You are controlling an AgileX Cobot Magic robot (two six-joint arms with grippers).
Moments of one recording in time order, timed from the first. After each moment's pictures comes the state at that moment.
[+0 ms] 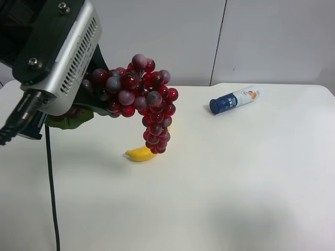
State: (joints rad) left arm -0.70 1.26 -1.11 -0.27 0.84 1.29; right arm -0.02 0.00 -0.51 -0.02 1.06 -0.01
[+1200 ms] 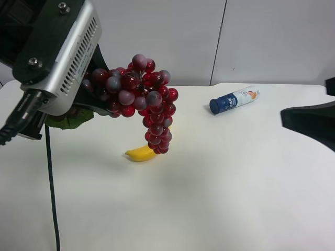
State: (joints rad) left arm -0.70 1.26 -1.11 -0.27 0.84 1.29; right arm 0.25 0.63 -0.62 0.45 0.68 -0.61
